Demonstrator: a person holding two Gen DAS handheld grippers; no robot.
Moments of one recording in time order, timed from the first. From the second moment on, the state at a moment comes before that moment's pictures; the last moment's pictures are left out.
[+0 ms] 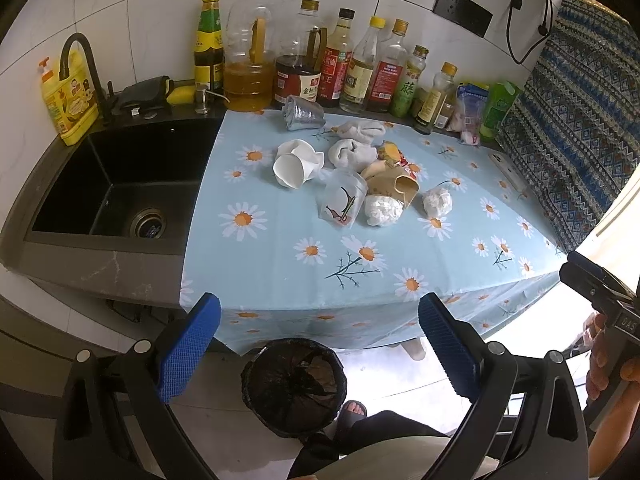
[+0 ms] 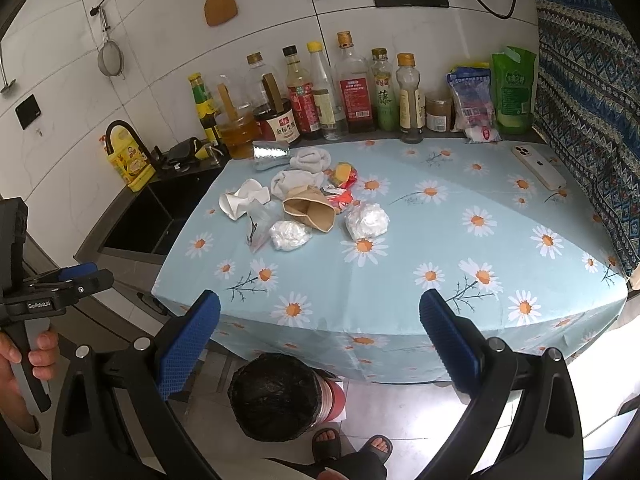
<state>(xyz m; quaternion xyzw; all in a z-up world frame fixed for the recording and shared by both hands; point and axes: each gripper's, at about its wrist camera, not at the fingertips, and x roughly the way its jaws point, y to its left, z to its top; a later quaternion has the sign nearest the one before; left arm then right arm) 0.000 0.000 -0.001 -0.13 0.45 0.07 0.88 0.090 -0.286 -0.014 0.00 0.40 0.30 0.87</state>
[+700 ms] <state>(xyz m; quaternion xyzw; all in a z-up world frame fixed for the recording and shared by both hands) -0.013 0.009 -0.003 -0.13 0.45 0.07 0.88 0.079 -0.276 -0.010 0.00 0.39 0.31 0.87</state>
